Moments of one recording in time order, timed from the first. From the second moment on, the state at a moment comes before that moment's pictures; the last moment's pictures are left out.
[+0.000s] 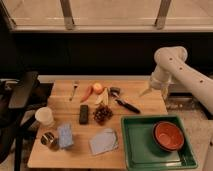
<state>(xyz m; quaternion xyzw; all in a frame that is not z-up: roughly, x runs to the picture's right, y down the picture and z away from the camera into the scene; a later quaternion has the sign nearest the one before) 0.268 0.046 0.779 -0.26 0.23 0.69 0.63</state>
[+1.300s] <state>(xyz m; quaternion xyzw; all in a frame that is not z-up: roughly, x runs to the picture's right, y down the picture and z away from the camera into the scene) 0.128 0.058 0.759 -0.32 0.17 0.62 0.70</state>
